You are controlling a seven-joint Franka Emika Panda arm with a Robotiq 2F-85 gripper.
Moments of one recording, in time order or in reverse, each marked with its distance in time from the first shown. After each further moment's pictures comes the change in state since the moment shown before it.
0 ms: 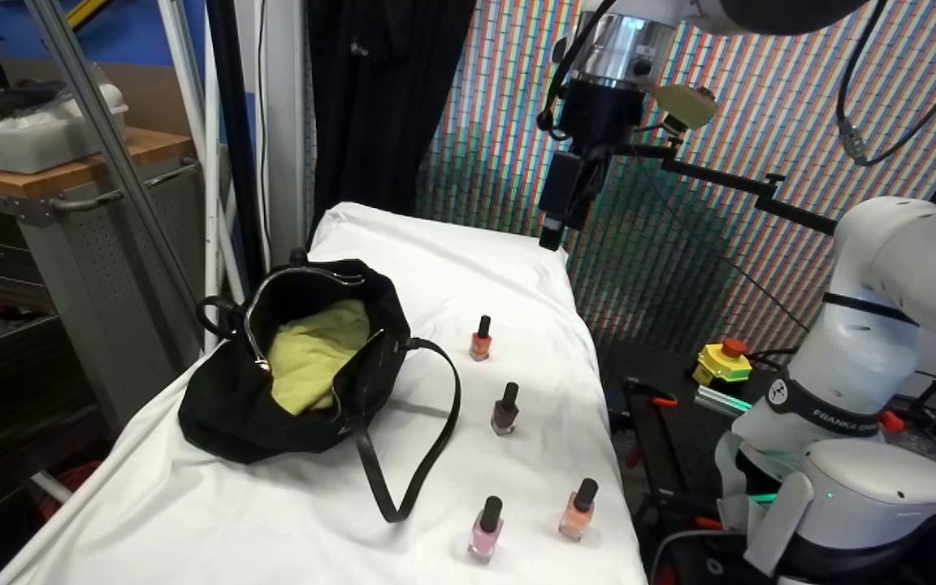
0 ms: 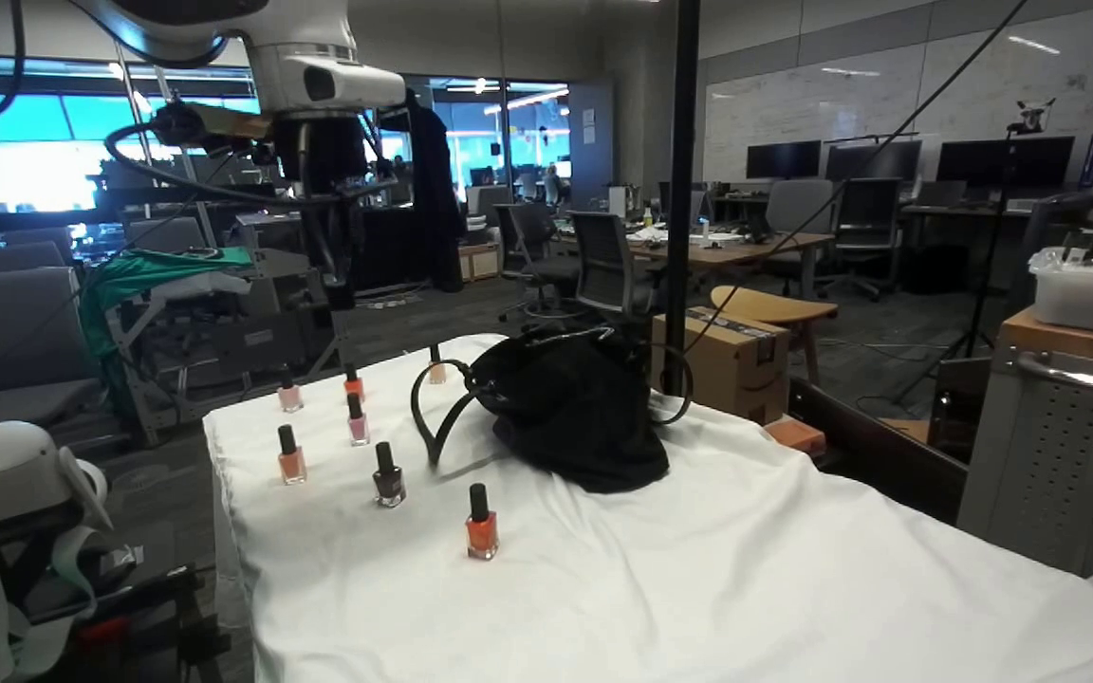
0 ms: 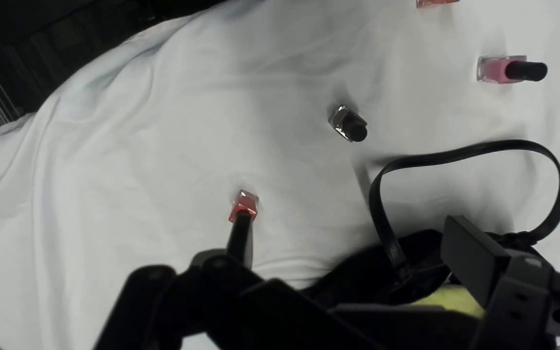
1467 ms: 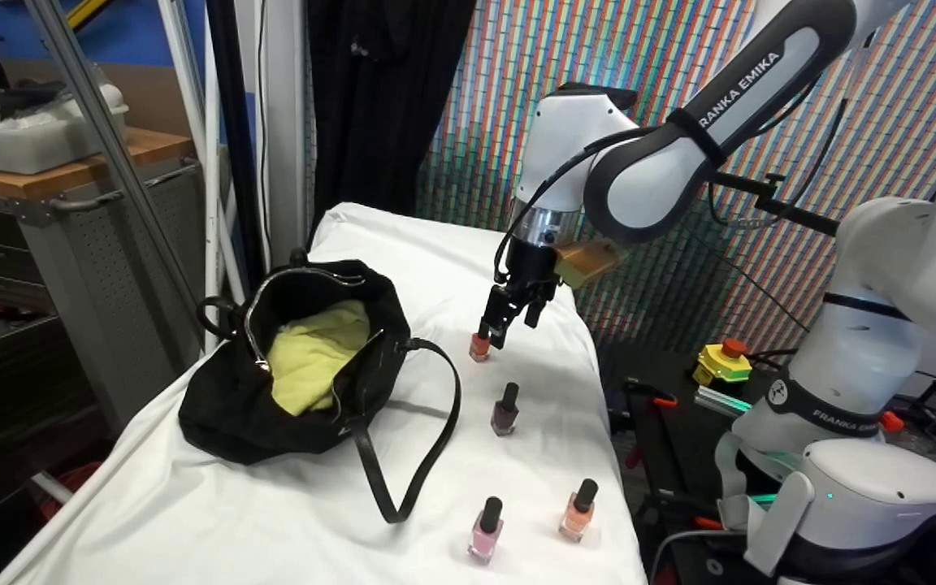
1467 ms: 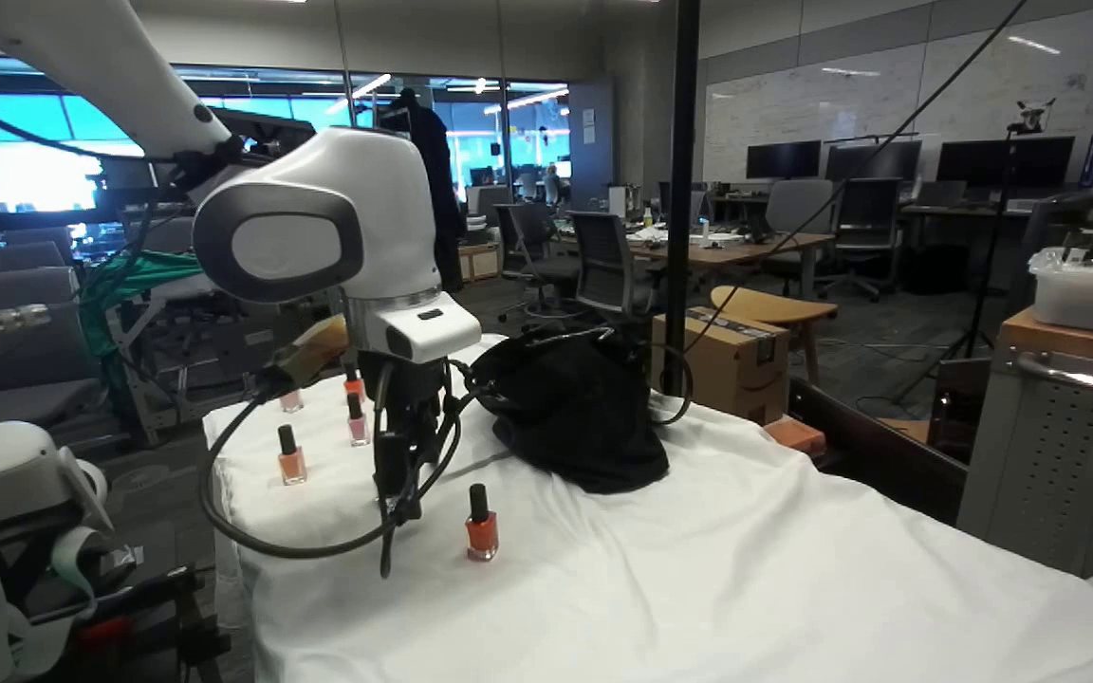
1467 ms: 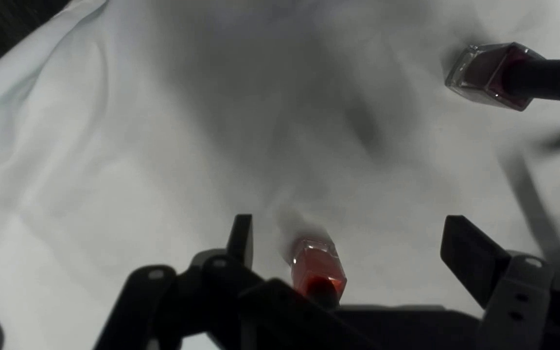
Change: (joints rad) arm -0.034 0.419 -0.101 -0.140 -0.021 0.539 0.046
